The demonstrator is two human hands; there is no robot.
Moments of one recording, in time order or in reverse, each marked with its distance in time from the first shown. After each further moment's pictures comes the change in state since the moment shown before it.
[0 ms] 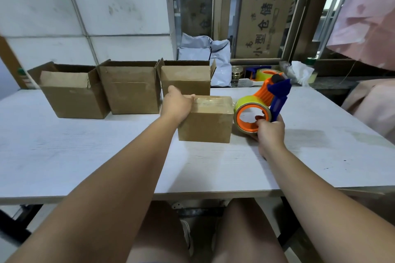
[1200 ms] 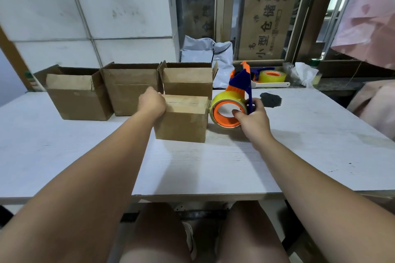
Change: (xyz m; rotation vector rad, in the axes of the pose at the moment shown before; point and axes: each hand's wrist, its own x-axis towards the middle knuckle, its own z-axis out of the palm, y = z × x) left_hand 0.022 -0.026 -0.041 0.133 0.117 -0.135; right_hand -0.007 -0.019 0.029 -0.311 -0.266 -0.208
